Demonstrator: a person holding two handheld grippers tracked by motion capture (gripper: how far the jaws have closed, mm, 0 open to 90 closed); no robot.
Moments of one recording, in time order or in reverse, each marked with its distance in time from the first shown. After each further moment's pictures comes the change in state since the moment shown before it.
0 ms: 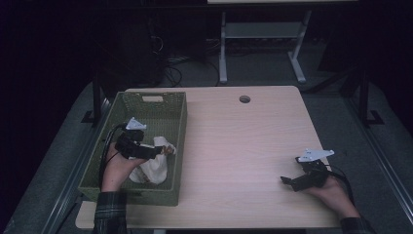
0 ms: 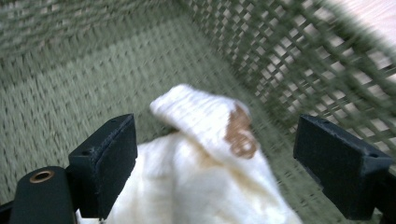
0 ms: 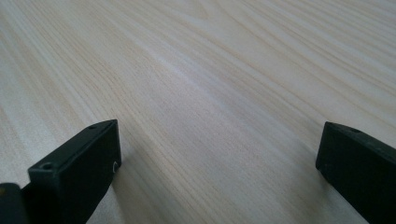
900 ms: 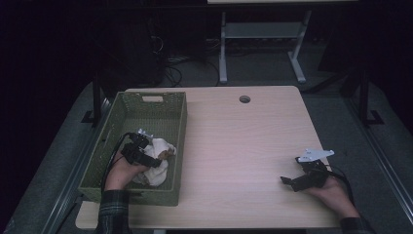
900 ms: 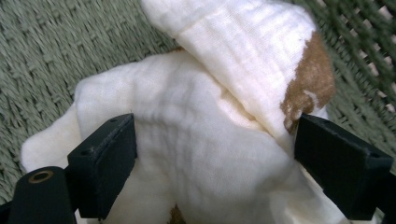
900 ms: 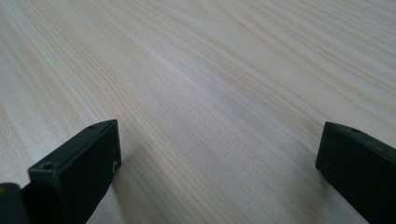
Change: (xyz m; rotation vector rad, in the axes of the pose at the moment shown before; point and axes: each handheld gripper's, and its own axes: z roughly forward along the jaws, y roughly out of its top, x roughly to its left) left arm 0.006 -0.022 0.043 0.289 -0.009 -0.039; right arm 0.001 0.000 0.000 -0.002 0.000 0.000
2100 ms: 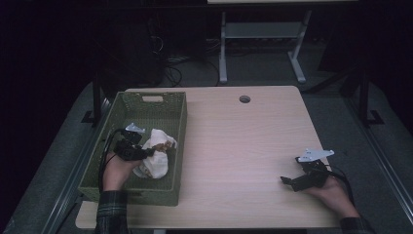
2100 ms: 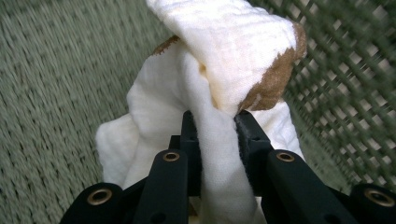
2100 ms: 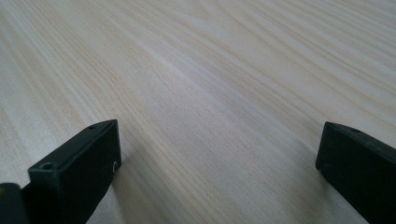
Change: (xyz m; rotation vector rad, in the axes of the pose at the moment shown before) left arm 0.001 -0.001 -0.040 -0.211 -0.061 -0.022; right arm 0.000 0.000 0.000 -0.001 0.000 0.000
